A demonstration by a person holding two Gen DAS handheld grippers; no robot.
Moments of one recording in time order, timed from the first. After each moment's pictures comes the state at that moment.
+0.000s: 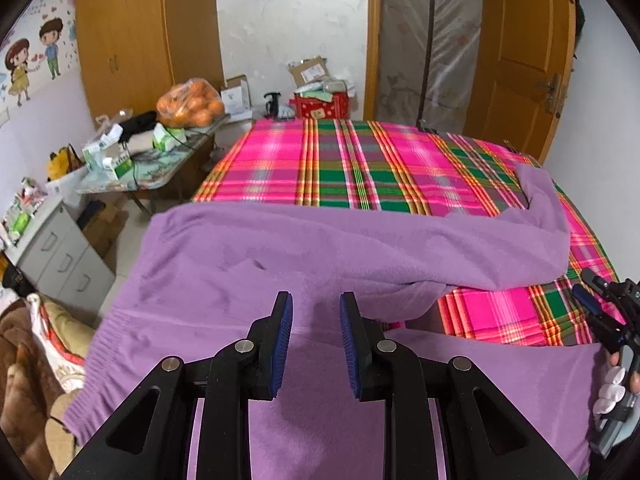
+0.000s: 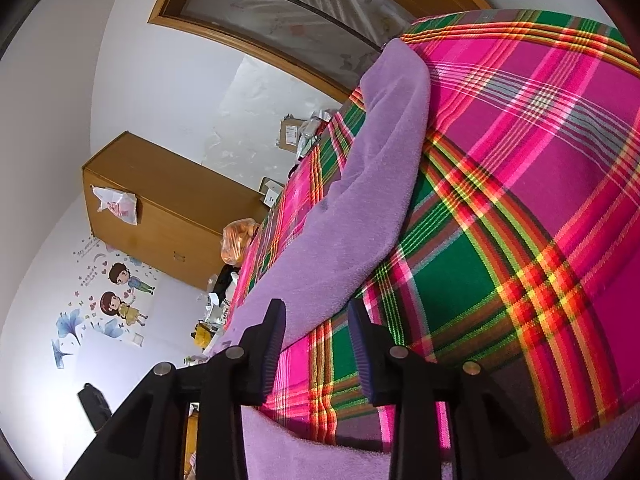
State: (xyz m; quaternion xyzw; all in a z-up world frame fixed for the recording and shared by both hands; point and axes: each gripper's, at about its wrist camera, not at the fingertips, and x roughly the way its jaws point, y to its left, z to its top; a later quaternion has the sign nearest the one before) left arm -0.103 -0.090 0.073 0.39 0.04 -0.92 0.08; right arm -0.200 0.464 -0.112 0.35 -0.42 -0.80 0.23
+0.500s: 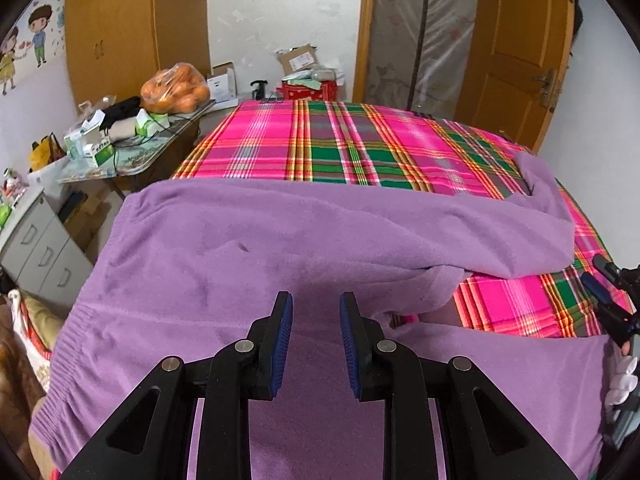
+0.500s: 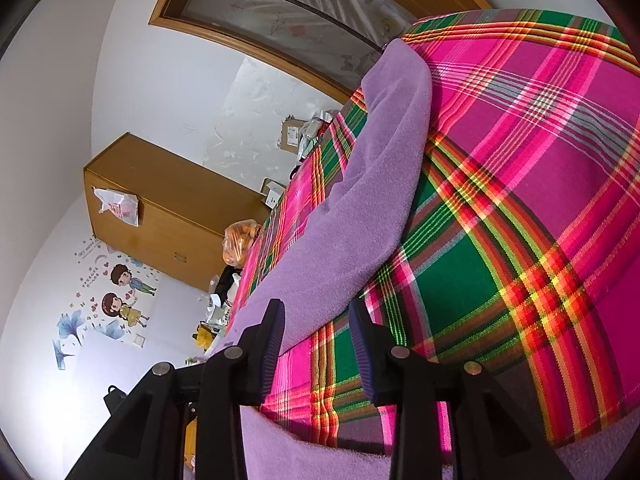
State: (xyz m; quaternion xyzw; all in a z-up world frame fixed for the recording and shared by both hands) left arm -0.115 -0.104 0.050 0.39 0.05 -0.92 0.05; right arm -0.201 0.462 -0.111 0.34 -0.43 -0.80 0.23
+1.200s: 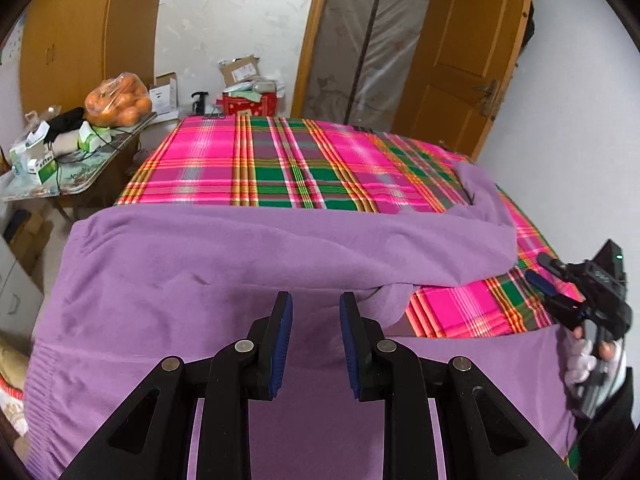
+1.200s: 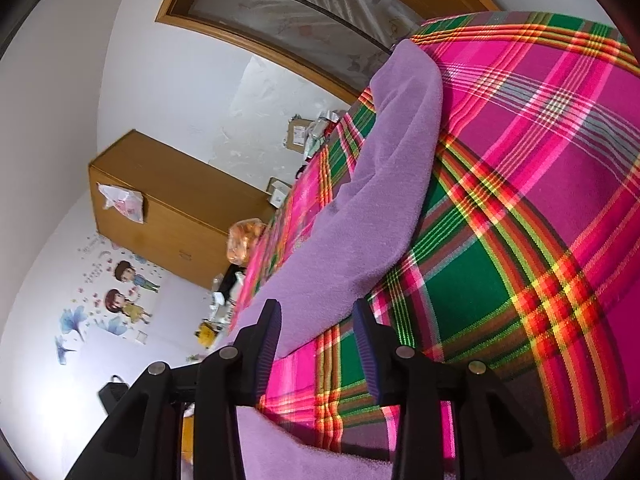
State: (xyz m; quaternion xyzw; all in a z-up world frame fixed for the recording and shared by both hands) left arm -0.115 -0.124 0.064 0.36 0.08 -0.93 -0.08; right arm -0.204 0.456 -0.107 0.35 -0.40 -0.81 0.23
